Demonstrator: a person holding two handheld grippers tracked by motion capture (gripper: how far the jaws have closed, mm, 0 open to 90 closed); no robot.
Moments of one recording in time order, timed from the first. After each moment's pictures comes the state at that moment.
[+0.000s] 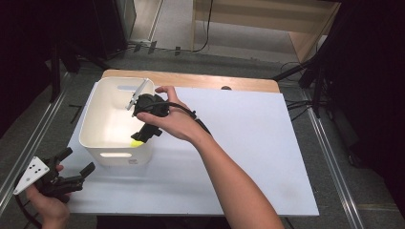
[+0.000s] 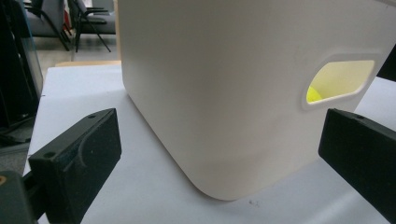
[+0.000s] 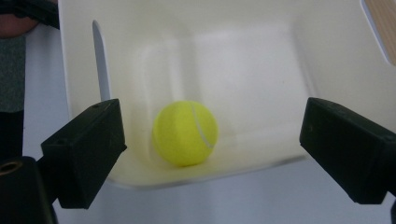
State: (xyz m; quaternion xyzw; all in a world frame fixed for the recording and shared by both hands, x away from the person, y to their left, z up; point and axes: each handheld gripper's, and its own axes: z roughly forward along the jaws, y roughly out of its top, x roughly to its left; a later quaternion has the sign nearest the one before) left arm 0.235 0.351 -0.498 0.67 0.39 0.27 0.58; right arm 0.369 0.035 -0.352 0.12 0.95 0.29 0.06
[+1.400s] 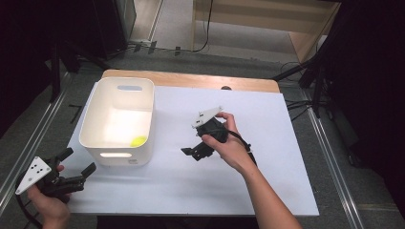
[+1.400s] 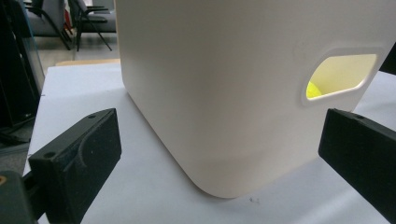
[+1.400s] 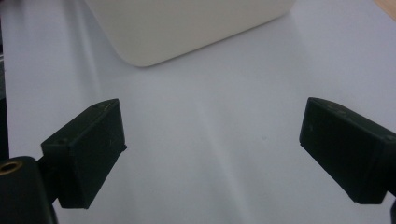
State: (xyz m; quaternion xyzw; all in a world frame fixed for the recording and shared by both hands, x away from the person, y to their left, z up) left arm 0.235 0.349 -0.499 0.67 0.39 0.27 0.57; right arm 0.323 -0.107 -0.409 0.23 0.90 0.36 0.08
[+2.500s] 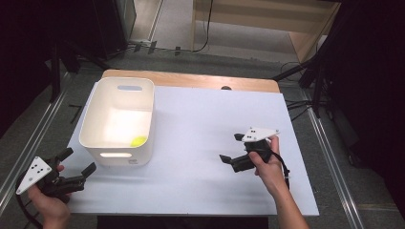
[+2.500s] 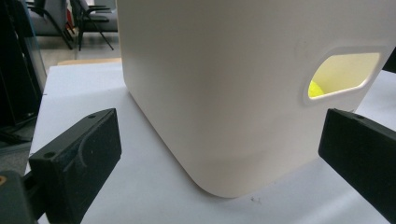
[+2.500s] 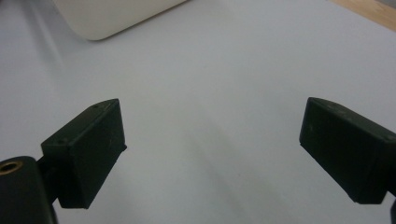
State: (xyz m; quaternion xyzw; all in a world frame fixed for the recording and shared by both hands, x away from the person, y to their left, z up) left arm 0.235 0.349 -0.499 0.67 0.39 0.27 0.57; right arm 0.274 -0.221 -0.442 0.33 0.83 0.42 0.13
